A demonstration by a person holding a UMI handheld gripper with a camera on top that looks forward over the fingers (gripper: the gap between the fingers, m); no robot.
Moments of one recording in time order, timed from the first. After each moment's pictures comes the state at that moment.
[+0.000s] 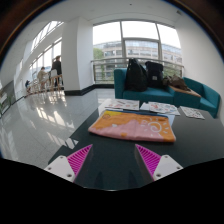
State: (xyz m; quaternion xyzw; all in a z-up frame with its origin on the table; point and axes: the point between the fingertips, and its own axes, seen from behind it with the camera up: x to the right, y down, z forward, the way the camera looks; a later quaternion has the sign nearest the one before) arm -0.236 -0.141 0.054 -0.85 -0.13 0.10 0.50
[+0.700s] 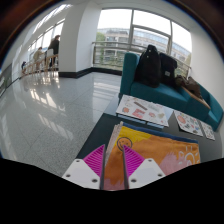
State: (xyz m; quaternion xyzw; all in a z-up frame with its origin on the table) arm -0.366 0.047 -0.009 -0.89 -0.17 0.02 0.43
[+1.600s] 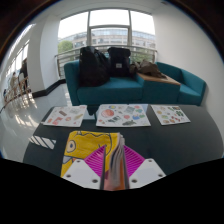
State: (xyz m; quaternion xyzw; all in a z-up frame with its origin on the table) arm -0.061 0.079 0.036 -0.89 0.00 0.01 0.45
